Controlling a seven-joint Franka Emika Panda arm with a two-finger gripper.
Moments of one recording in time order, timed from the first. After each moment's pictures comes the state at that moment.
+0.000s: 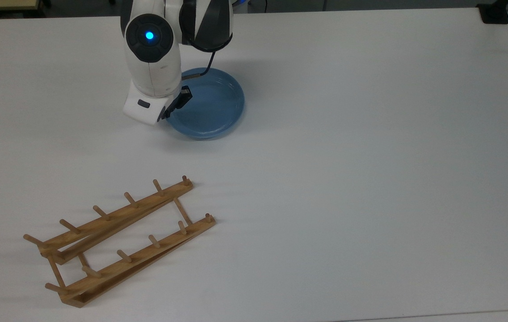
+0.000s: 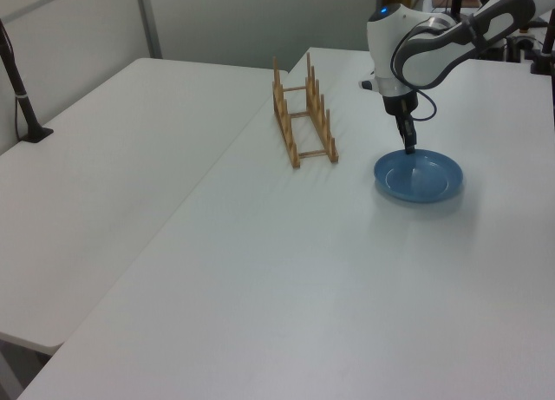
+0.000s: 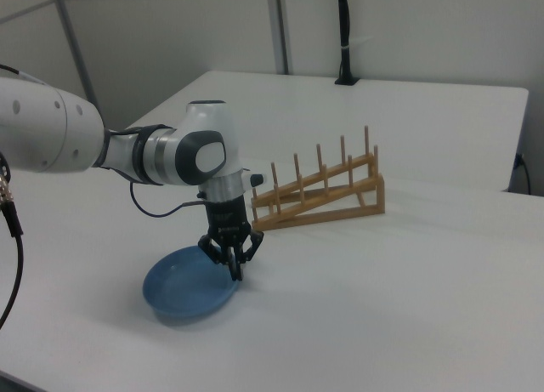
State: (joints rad) arm -0.13 0.33 0.04 -1.88 -0.20 2.01 -0.44
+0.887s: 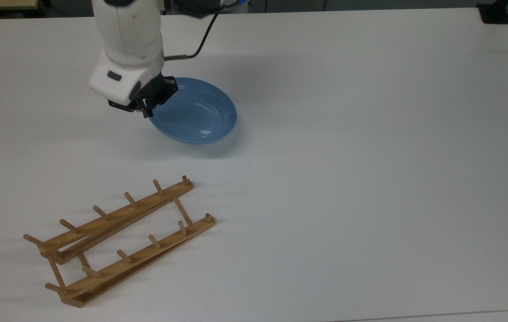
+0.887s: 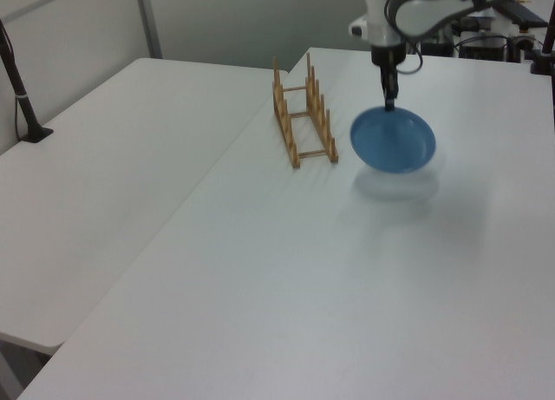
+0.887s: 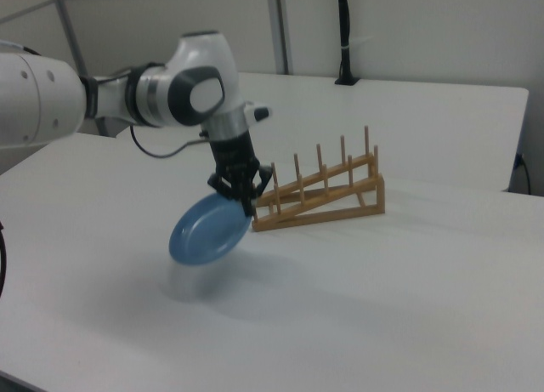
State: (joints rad) arm -0.14 0.28 0.04 -1.66 -0.16 1.94 -0.43
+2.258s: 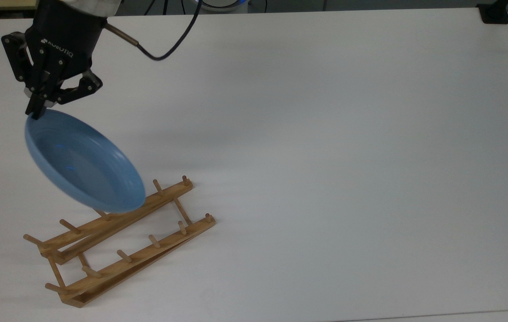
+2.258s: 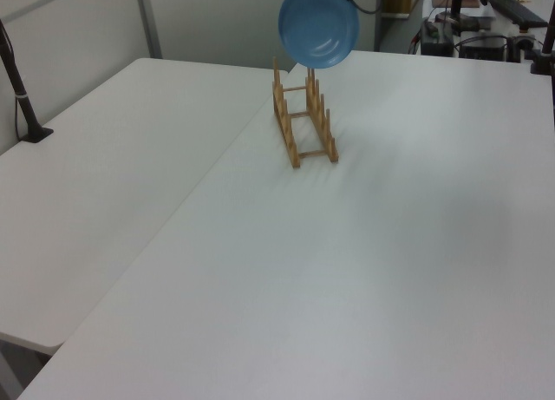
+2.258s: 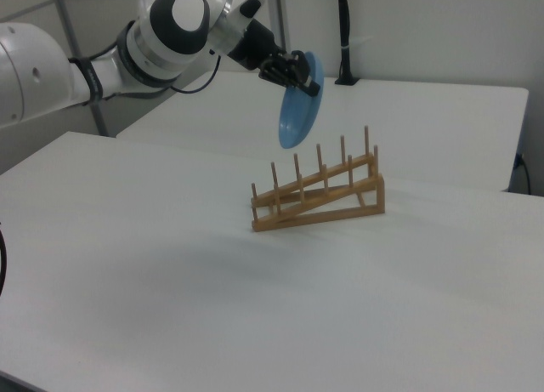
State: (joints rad) arm -0.14 0.29 0.02 -1.42 -0.66 2.26 0.41
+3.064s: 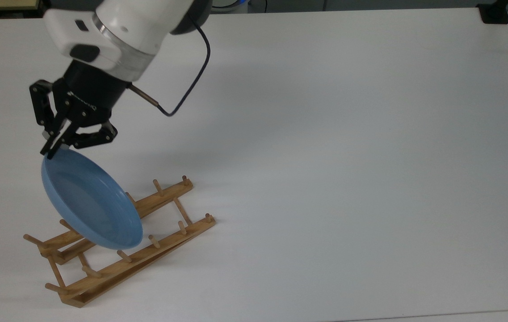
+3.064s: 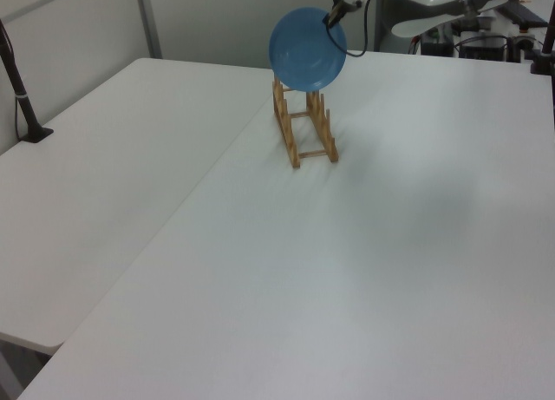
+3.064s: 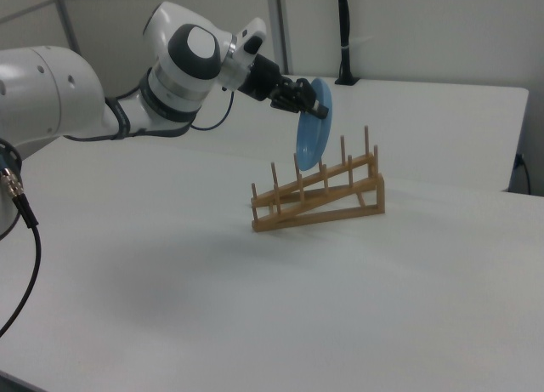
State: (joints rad) arm -0.11 0.41 0.03 -1.42 -0.93 2.31 0.61
